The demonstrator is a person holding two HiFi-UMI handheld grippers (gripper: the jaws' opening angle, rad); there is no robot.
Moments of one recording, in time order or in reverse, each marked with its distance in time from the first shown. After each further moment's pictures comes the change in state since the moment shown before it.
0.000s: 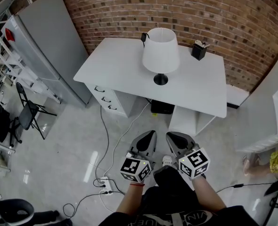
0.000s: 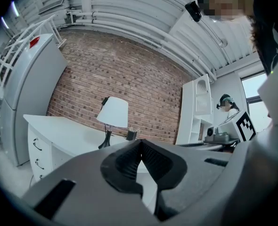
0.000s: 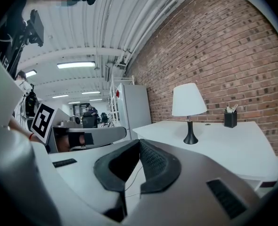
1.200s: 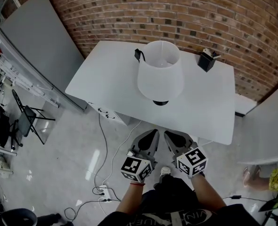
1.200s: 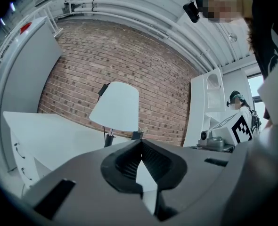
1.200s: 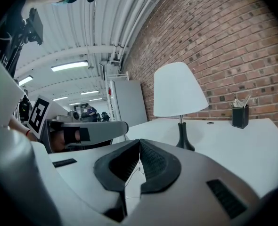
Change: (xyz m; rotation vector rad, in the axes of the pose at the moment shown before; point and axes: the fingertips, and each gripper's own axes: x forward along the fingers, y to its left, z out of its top) left arm 0.179 0.078 0.013 -0.011 0.046 -0.003; right arm 0.126 -0.152 0.021 0.046 0.044 0.044
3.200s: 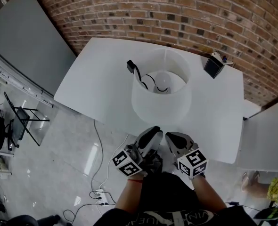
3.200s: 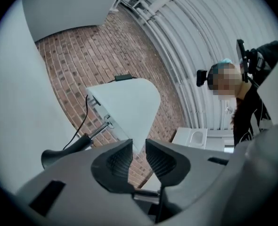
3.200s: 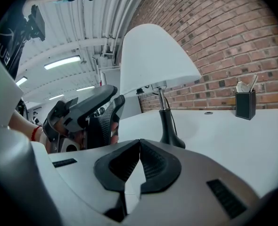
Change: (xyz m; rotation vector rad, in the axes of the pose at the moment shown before) left arm 0.100 0.063 0.011 -0.523 -0.319 -0.408; right arm 0.085 -0.104 -0.035 0.033 0.083 -0.007
